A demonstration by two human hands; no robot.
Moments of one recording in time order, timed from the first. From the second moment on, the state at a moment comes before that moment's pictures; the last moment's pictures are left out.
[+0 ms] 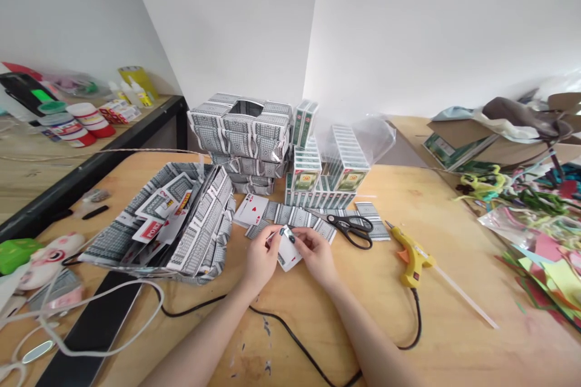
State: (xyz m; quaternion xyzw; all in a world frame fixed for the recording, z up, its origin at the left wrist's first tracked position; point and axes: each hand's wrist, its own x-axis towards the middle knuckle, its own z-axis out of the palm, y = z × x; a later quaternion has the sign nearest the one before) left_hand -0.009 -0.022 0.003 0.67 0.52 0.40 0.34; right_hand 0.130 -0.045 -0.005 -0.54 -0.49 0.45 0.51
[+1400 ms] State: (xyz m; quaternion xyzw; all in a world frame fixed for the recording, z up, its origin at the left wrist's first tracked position) left_hand -0.006 -0.022 -0.004 0.71 0.42 0.46 0.33; right_hand 0.132 -0.045 -0.005 -0.57 -0.46 0.44 0.52
